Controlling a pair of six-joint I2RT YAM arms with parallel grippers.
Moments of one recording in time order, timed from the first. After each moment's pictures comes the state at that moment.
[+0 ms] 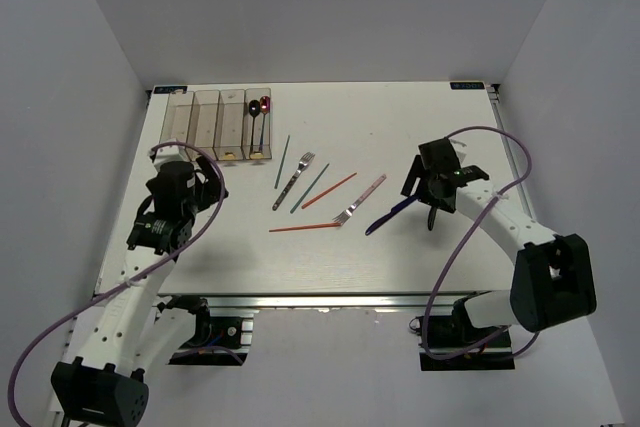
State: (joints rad) left arm -0.19 0.84 0.79 -0.55 -0.32 -0.47; right arm 0.36 1.34 0.91 -0.57 0.26 0.61
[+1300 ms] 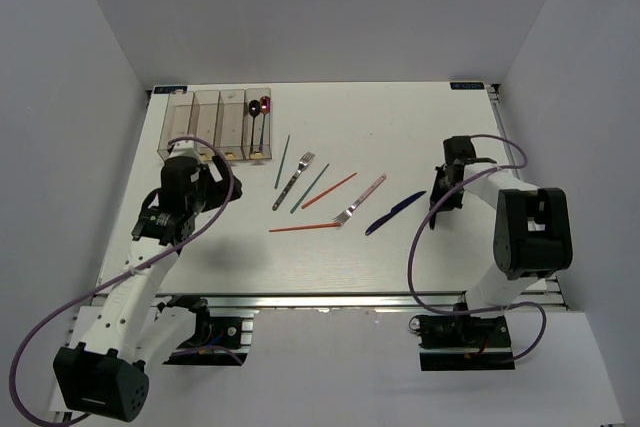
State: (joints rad) left arm -0.19 0.89 0.79 -0.49 -0.12 -0.44; right arm 0.09 1.68 0.98 -0.52 0.04 0.33
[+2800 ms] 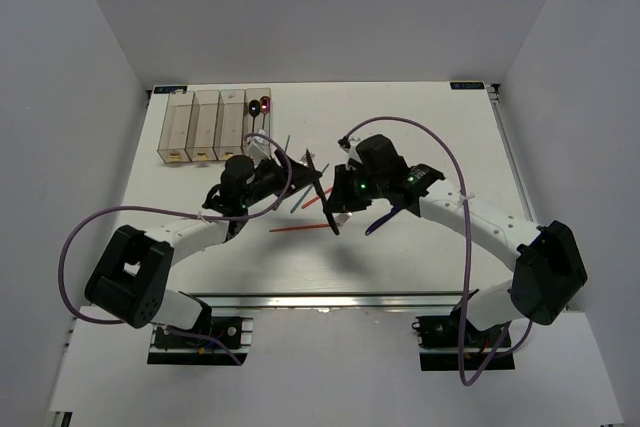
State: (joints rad) left arm -0.47 1.41 0.62 0.60 0.41 -1.02; right arm 0.76 1.43 1.10 -0.42 -0.32 0.52
